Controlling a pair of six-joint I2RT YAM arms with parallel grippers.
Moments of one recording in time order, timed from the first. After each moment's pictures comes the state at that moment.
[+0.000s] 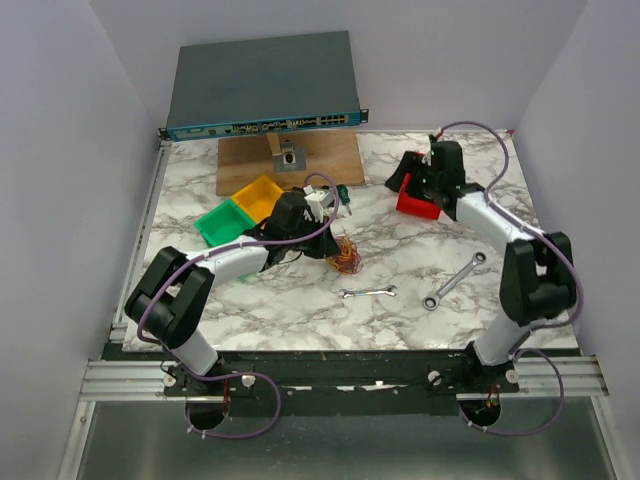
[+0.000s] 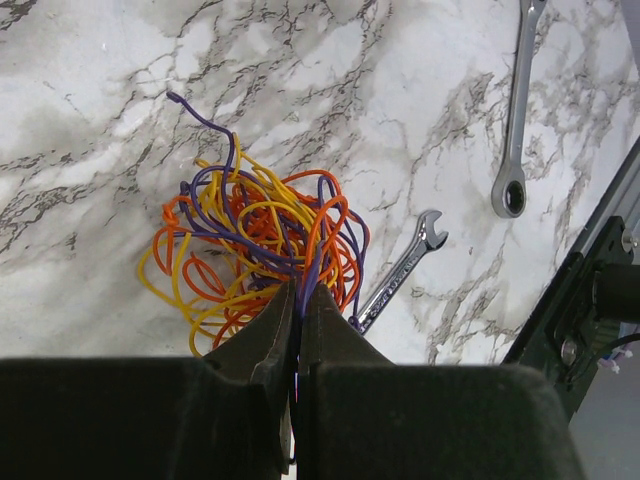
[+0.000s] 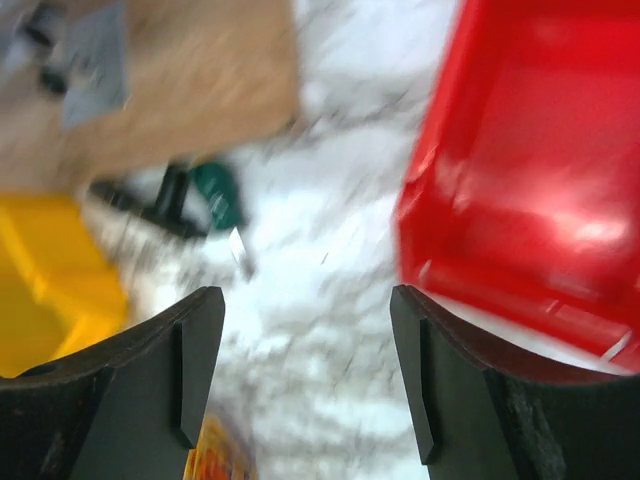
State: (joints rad) left arm -0.59 1.61 0.87 0.14 0.45 -0.42; right arm 0.21 1.78 1.30 -0.14 -0.07 0.50
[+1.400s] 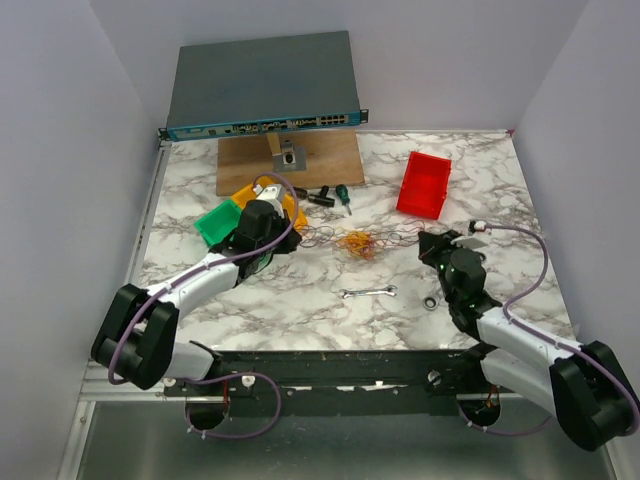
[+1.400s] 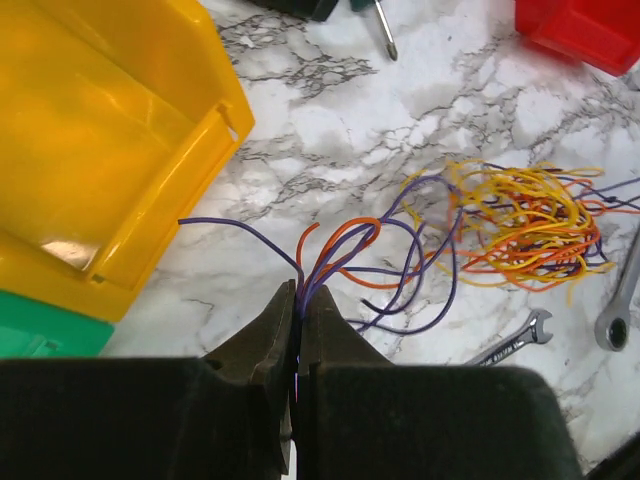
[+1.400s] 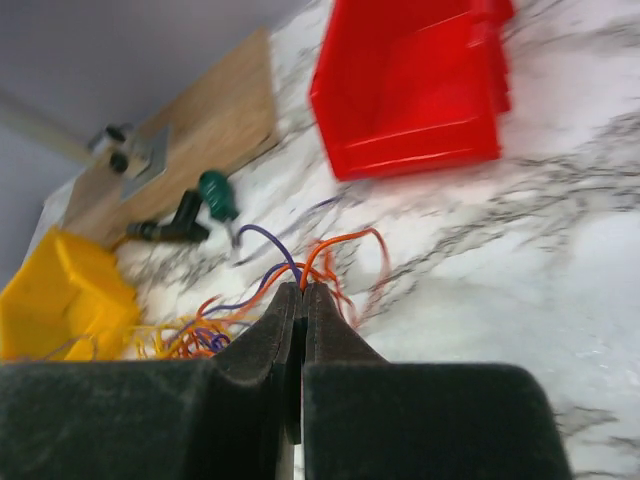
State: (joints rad) left arm -0.47 1.36 0.70 0.11 0.12 -0.49; right arm 0.42 1.01 0.22 0.65 0.32 0.62
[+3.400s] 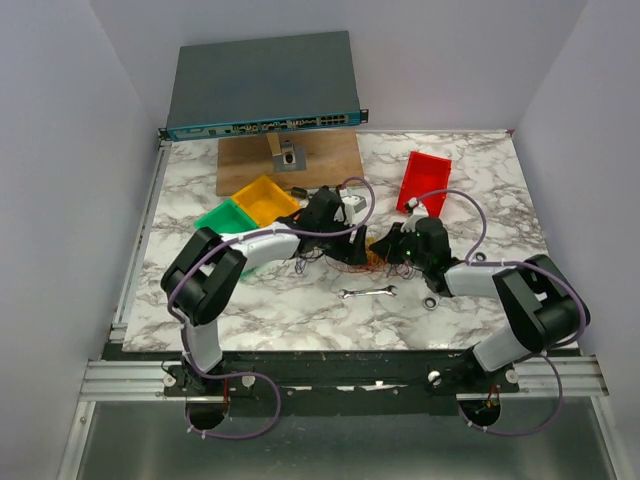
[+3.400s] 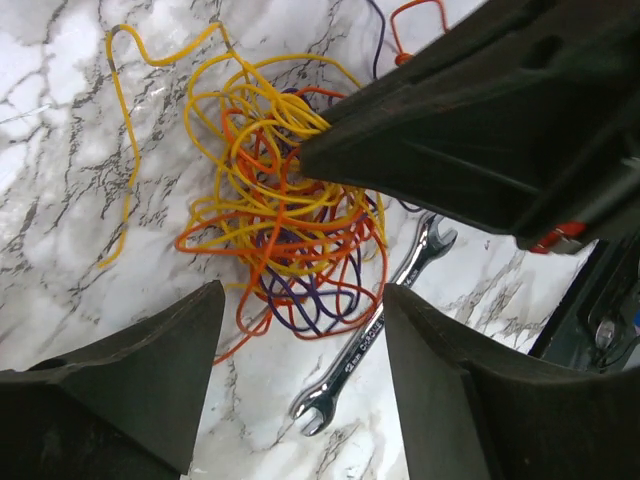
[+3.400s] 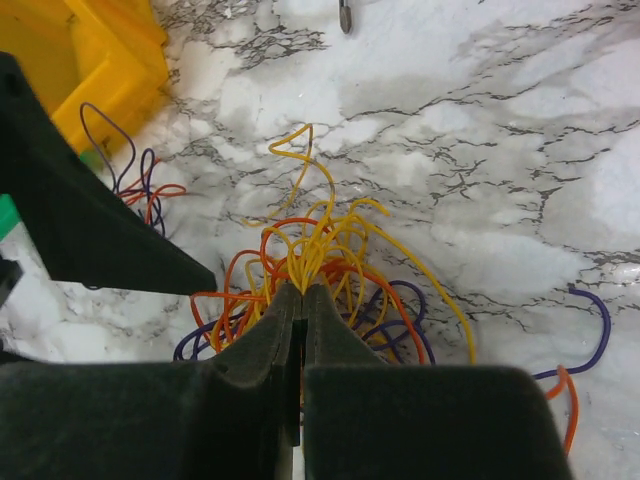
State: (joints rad) left arm -0.70 1.80 1.10 -0.03 0.42 -0.33; right arm 0.42 1.55 0.50 0.59 -0.23 0.48
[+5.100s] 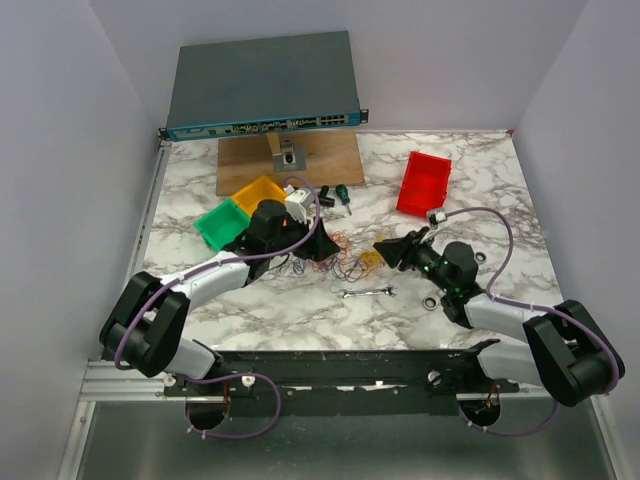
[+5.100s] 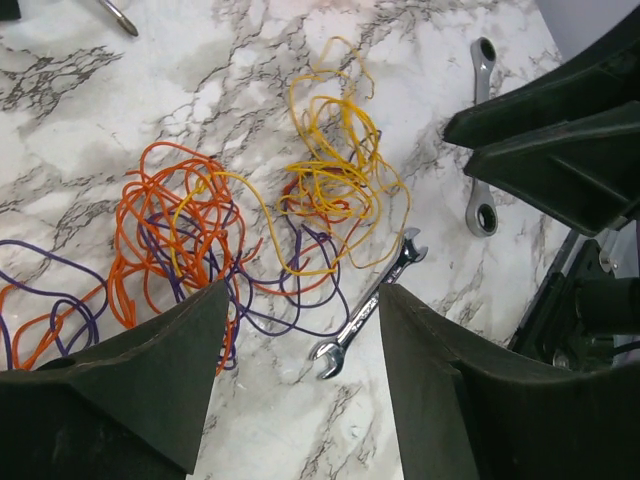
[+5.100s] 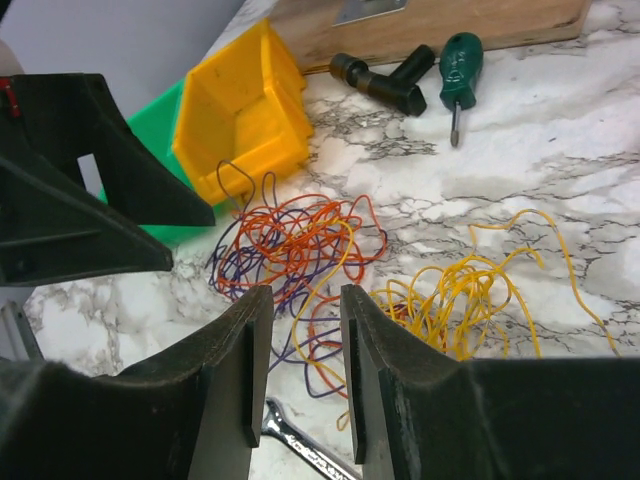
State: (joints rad) left arm -0.55 1.42 0.71 0.28 0.42 -0.43; right arm 0.42 1.22 0.23 0.93 -0.29 0.50
